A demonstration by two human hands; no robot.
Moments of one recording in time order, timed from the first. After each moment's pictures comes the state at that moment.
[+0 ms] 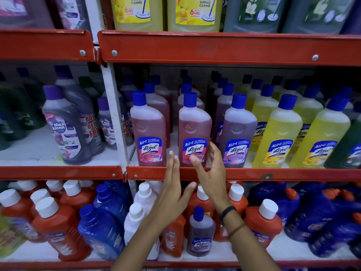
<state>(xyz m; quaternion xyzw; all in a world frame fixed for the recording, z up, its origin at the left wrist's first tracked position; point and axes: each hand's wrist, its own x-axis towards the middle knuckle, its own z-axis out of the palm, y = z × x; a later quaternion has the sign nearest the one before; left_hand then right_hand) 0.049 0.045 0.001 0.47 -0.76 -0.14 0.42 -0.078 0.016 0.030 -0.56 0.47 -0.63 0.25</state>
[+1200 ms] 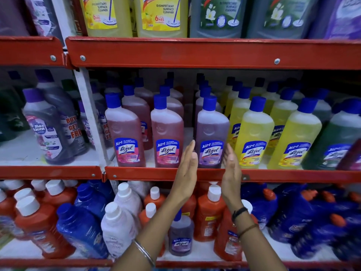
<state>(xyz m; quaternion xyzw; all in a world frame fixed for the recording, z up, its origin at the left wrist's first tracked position) -0.059 0.027 0.042 0.39 -0.65 -0.38 0.53 -0.184 0.013 0.020 -0.50 0.41 -0.71 0.28</state>
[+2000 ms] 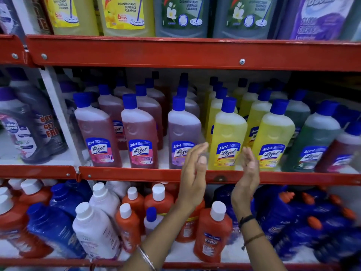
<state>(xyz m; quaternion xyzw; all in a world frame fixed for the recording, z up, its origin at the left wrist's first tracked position) -0.151 0.041 0.047 0.31 -0.63 -0.26 0.66 -0.275 0.025 0.019 -0.43 0.38 -0.80 0.19</state>
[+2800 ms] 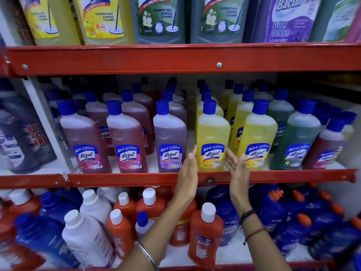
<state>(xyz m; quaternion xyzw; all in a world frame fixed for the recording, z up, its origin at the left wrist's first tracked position) -0.171 0.021 0.038 0.37 -0.60 -0.44 0.55 -0.303 0.020 0.035 -0.46 0.42 -0.72 0.31</state>
